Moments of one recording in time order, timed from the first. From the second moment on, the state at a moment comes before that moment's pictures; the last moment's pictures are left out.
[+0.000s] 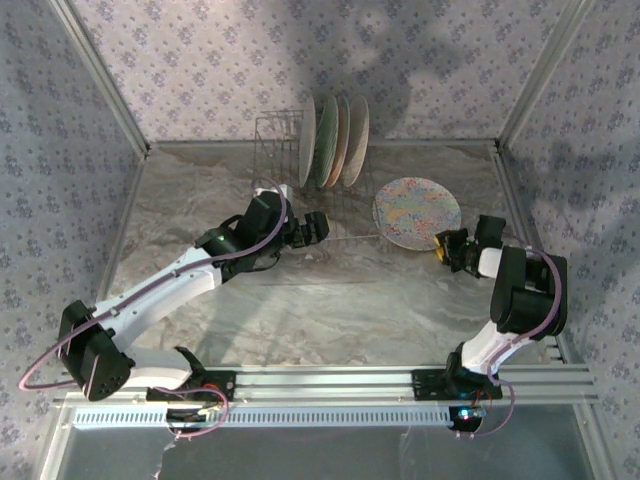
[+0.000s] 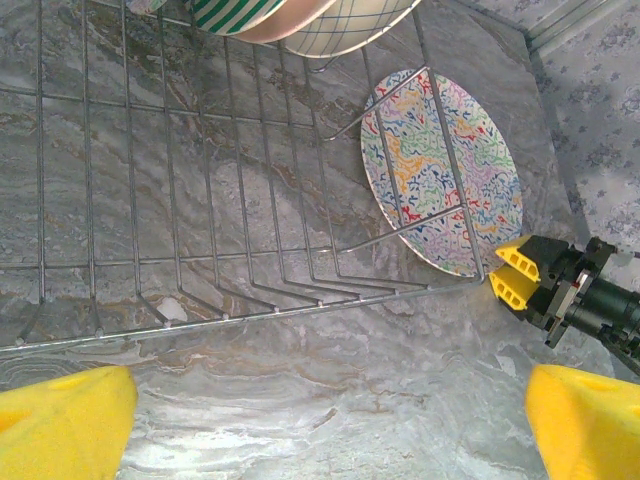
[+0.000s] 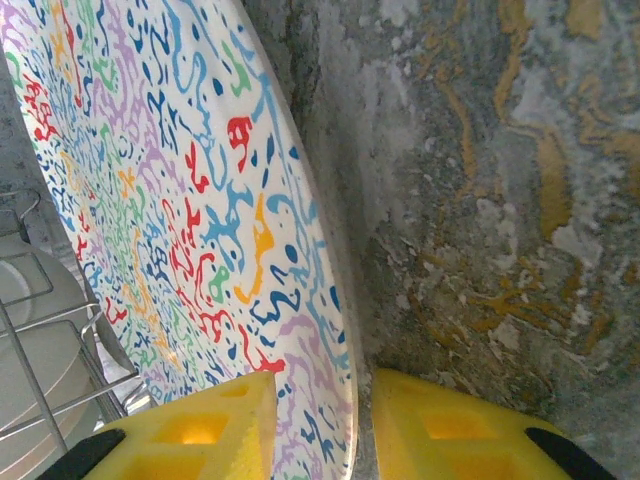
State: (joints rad) left arm -0.80 1.30 1.11 -0.45 -0.11 -0.81; right arm -0.25 1.65 0.65 0.11 -0.48 1.07
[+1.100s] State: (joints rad) left arm -0.80 1.30 1.11 -0.46 -0.12 -0.81; right arm -0.26 1.73 0.72 0.16 -0.53 1.12
